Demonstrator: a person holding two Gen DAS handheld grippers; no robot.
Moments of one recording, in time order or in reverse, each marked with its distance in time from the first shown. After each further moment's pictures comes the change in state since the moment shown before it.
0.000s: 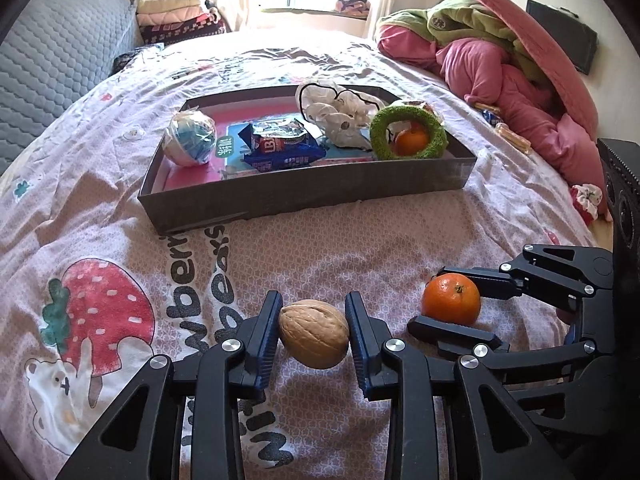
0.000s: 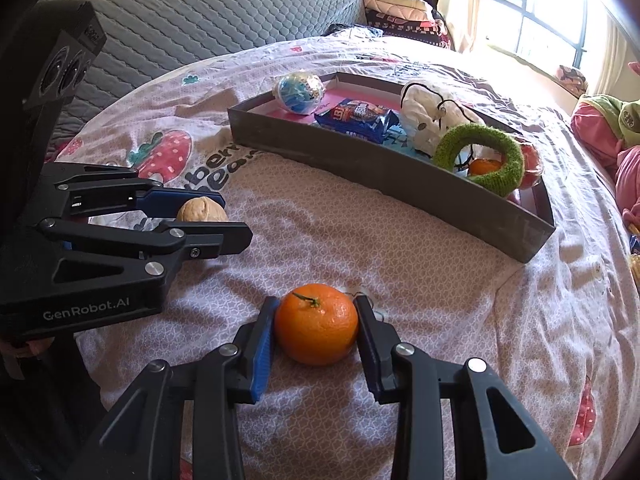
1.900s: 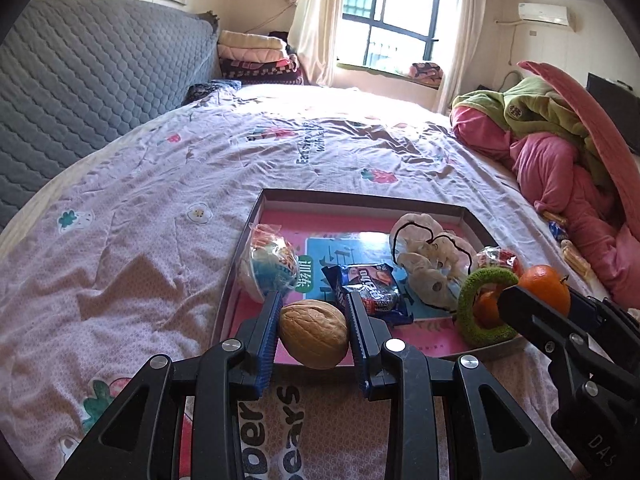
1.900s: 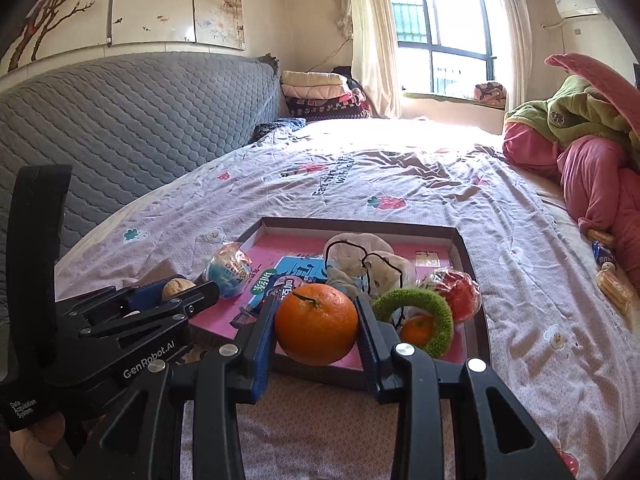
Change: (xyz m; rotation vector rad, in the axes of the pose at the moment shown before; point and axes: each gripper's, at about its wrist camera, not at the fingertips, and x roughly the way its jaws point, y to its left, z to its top) left arm 0.004 0.046 0.090 -0.203 -0.223 0.181; right arm -0.030 -0.040 0.089 0.255 -0.350 -0.142
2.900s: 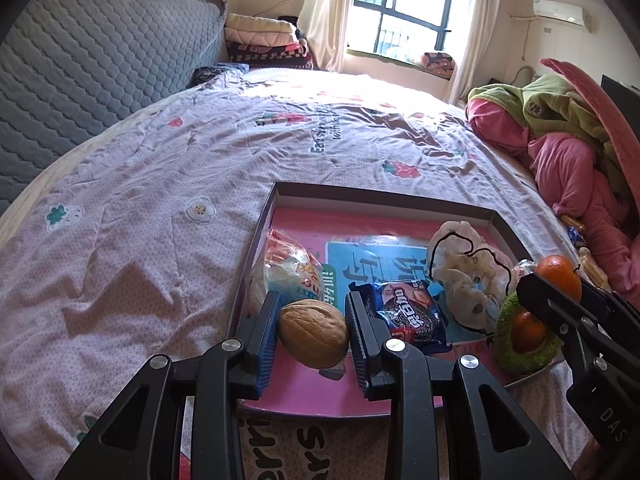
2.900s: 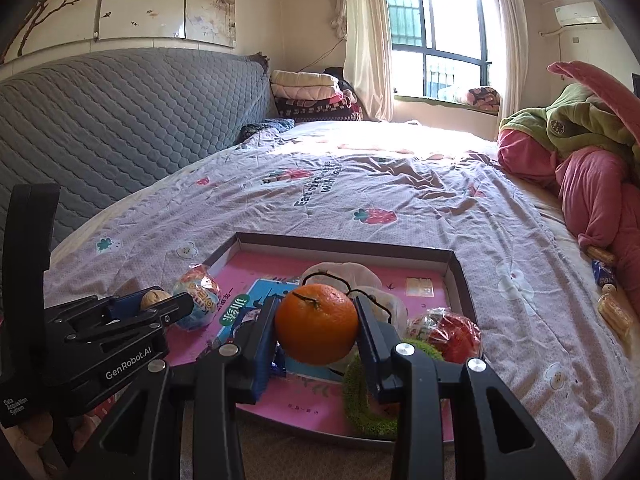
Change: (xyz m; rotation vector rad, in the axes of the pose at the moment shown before) left arm 0.044 0.016 0.016 -0.021 0.059 0.022; right arm 0.045 -0.012 0.020 -0.011 0.023 -0.038
